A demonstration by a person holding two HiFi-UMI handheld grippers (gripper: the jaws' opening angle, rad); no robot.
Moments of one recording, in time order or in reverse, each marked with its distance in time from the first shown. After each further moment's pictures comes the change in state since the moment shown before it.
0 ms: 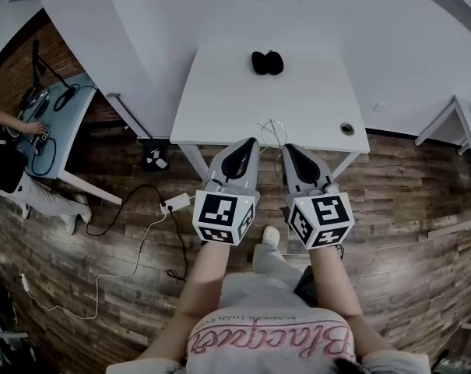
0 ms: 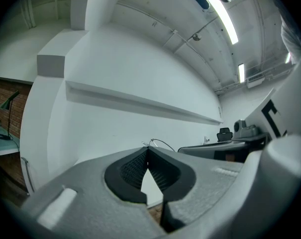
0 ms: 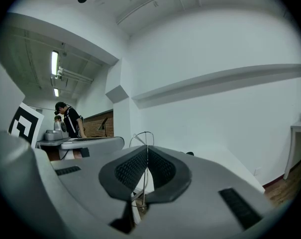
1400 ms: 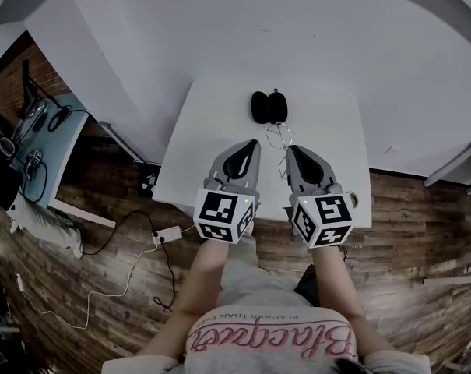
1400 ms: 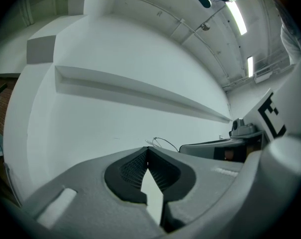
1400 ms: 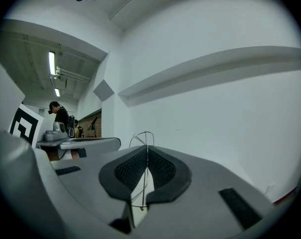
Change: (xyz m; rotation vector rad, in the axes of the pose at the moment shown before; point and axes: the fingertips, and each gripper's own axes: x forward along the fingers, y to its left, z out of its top) left arm 0.232 0.097 -0.008 0.007 0.001 0.050; right arm 0.203 -0.157 0.027 -0.012 0.004 0.051
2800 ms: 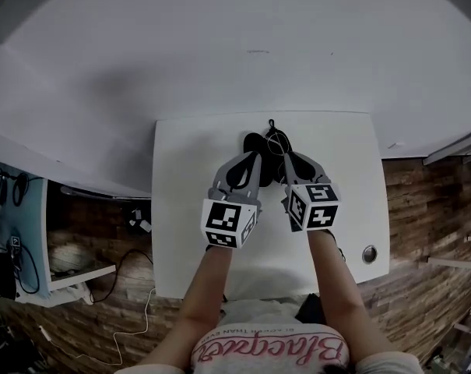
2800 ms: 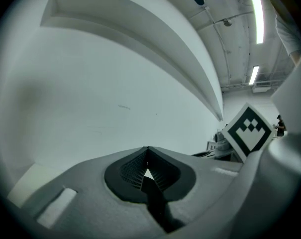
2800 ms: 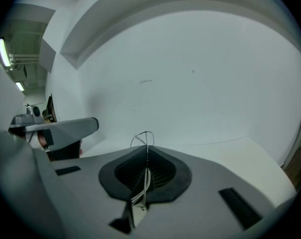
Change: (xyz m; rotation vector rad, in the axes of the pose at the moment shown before) left arm 0.251 0.153 -0.121 -0.105 0.170 -0.173; right arm 0.277 -0.163 -0.135 0.158 0.351 -0.239
